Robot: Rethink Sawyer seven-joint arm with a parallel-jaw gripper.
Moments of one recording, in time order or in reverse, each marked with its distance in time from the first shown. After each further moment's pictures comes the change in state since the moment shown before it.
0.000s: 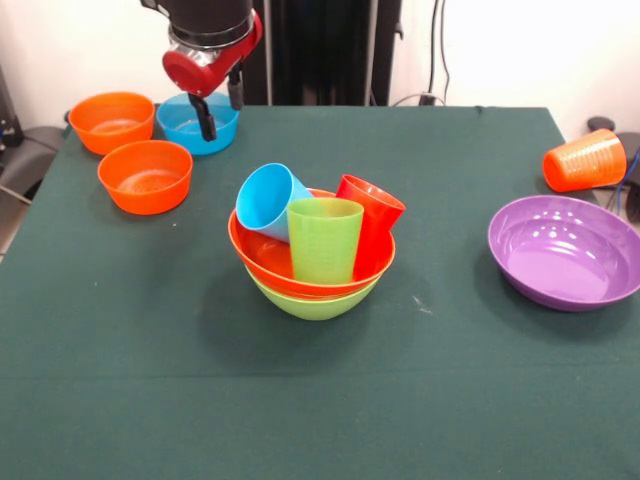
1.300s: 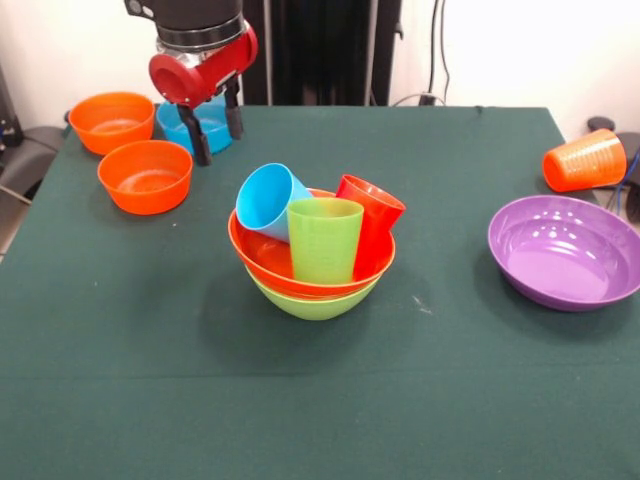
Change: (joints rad) arm -0.041 -0.004 0.041 -0.001 -0.002 -0.201 0.000
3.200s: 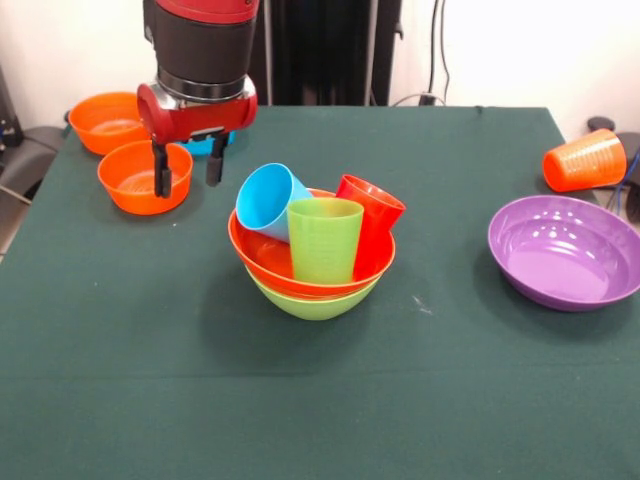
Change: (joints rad) arm 0.322 -0.010 -0.395 -0.183 -0.026 -0.093 0.448
